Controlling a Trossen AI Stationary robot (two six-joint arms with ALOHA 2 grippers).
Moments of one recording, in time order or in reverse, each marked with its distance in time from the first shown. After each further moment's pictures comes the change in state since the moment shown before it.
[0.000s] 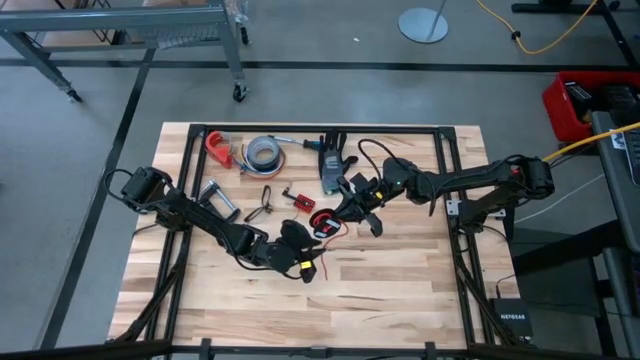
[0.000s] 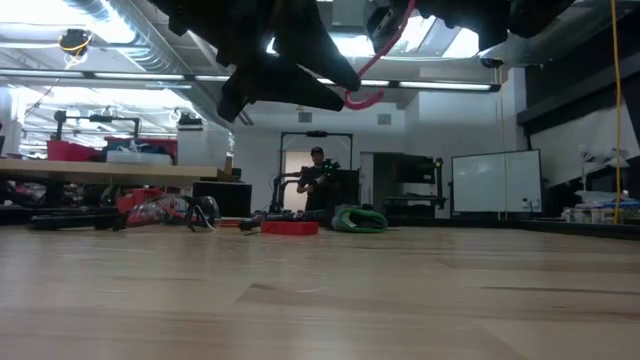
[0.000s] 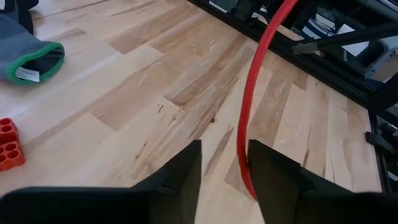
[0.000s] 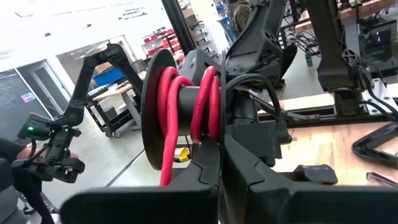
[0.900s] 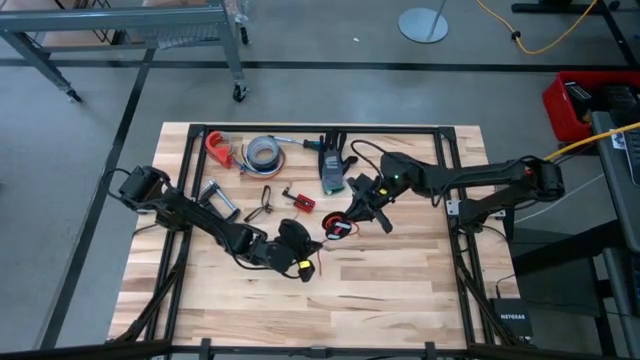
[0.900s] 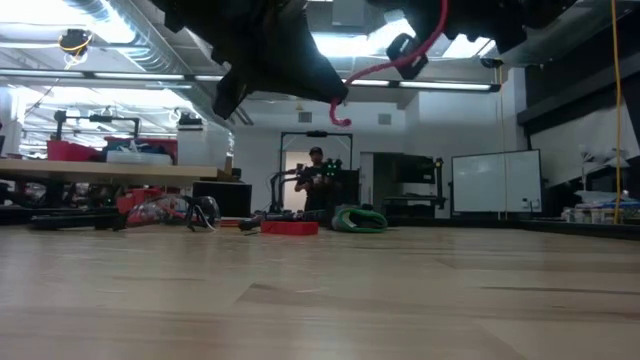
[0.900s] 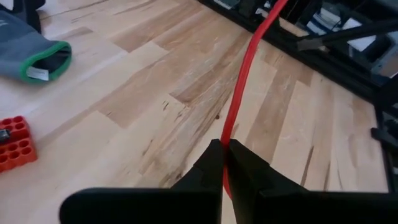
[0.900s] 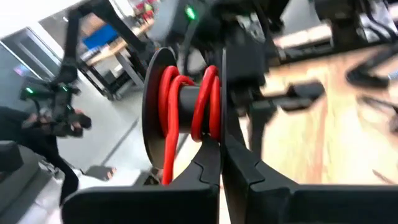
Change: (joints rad) left arm 0.000 -0.017 0.000 -0.044 -0.001 -0.002; right arm -0.057 -0.097 0.000 -0.367 -0.102 -0.072
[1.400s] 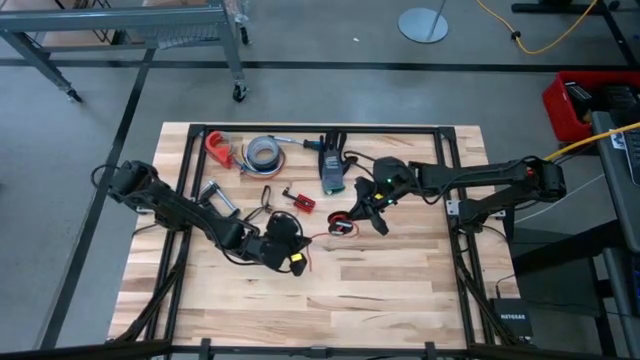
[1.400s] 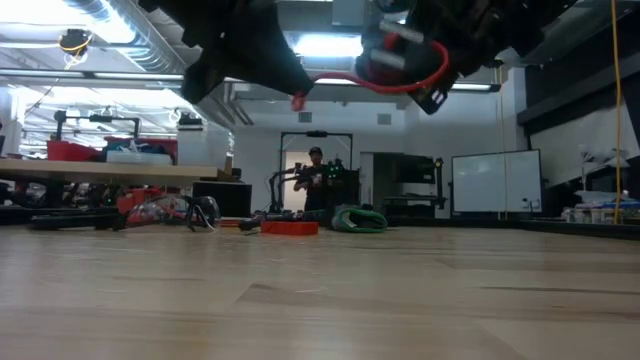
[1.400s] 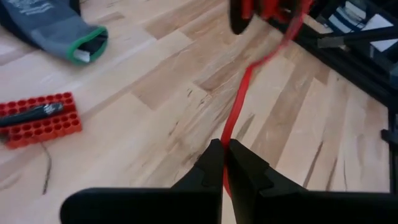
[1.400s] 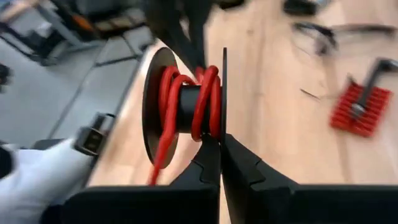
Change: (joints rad) left arm -0.007 -0.106 0.000 -0.206 -0.007 -0.125; right arm -0.004 -0.018 0.000 -0.330 0.183 -0.148
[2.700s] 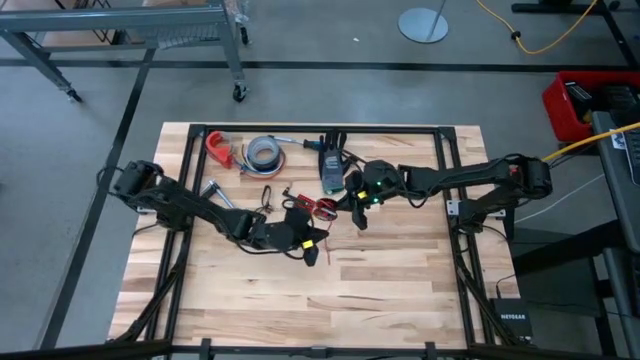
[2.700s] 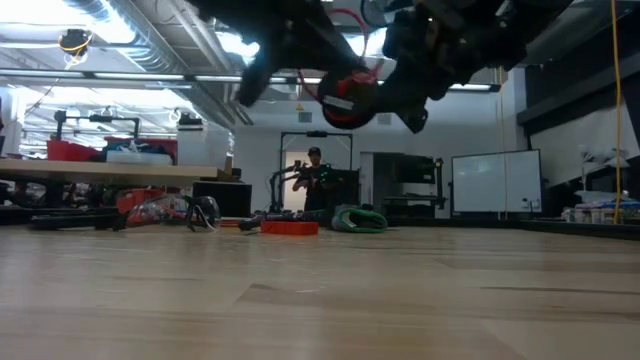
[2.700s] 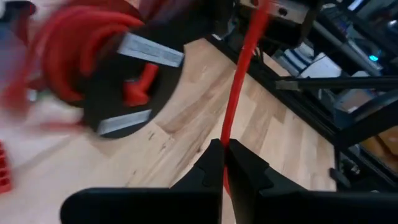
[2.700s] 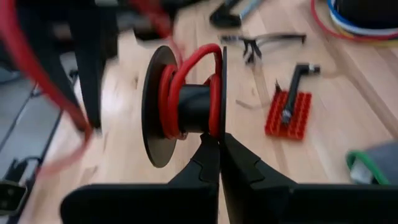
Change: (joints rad) left arm 0.104 0.028 0.000 0.257 0.113 0.079; right arm 0.003 0.125 0.000 0.137 0.253 0.088
